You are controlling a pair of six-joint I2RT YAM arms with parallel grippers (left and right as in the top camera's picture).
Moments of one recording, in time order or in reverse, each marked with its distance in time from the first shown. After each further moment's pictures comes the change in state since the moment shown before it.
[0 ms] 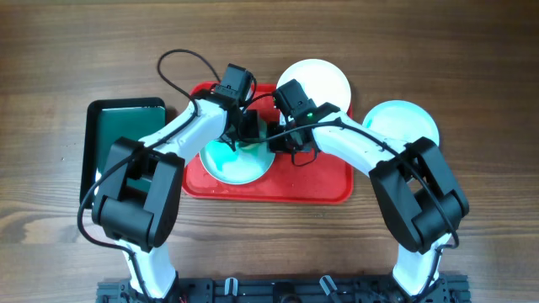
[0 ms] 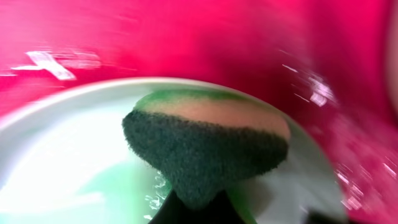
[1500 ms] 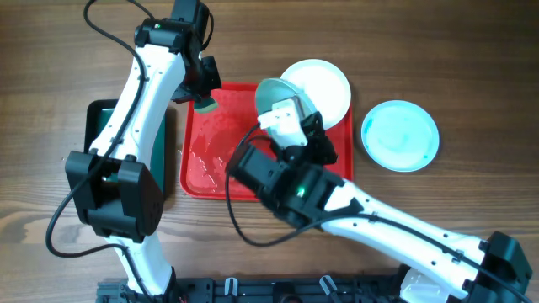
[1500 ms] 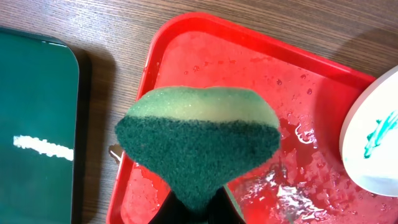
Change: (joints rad) left arm 0.171 0.016 0.577 -0.624 -0.094 -0.044; right arm 0.467 -0.453 0.000 -0.346 1.485 -0.202
